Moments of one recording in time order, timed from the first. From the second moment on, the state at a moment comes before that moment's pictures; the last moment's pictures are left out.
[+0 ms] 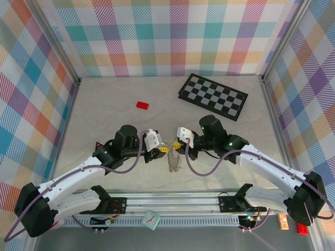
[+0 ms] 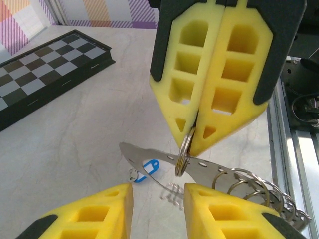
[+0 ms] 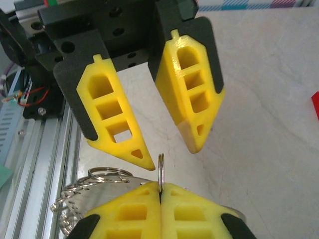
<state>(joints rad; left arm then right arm) -0.73 1.00 0.65 -0.09 0.46 0.33 0.78 1.12 0.86 -0.35 -0.55 -0.44</state>
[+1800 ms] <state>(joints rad) -0.73 0.99 0.51 0.36 0.65 0.00 0.70 1.01 0.50 0.33 -0.76 0.04</state>
